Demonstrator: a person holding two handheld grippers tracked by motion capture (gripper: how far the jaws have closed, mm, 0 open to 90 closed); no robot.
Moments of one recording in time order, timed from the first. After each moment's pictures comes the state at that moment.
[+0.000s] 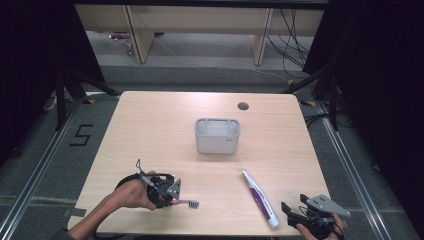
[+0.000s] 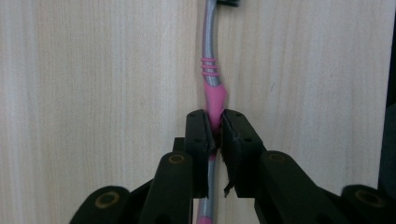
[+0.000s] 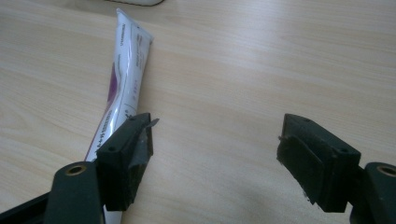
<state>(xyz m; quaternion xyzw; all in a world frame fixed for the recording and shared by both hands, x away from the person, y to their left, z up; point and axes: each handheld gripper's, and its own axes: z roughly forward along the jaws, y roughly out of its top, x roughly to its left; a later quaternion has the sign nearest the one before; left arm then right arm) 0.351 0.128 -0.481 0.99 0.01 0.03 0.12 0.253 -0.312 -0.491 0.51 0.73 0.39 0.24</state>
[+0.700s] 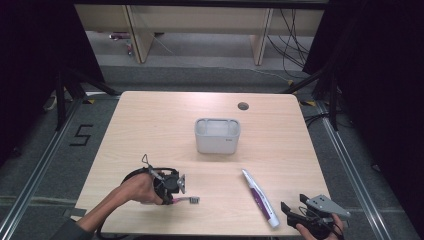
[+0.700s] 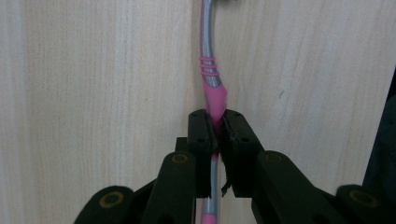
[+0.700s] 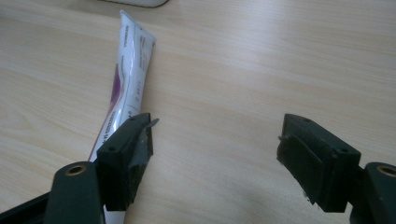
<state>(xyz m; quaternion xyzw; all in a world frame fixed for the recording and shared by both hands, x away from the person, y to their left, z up) 0.367 0.112 -0.479 1.00 0.05 -0.02 0.06 0.253 -0.311 -0.491 0.51 0.73 0.39 0.24</state>
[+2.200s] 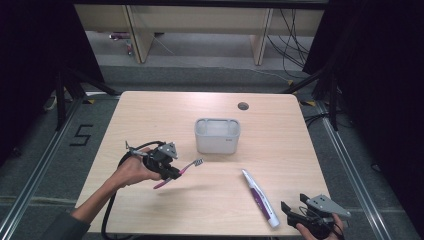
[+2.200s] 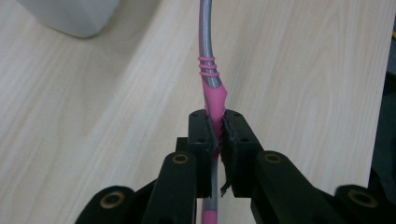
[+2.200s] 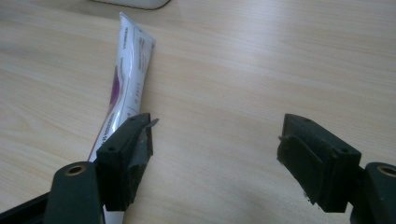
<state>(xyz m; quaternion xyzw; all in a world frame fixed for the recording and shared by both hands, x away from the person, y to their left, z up) 0.405 0.143 -0.433 0.94 0.19 0.02 0.30 0.253 -0.312 -0.491 0.51 0.73 0.39 0.24</state>
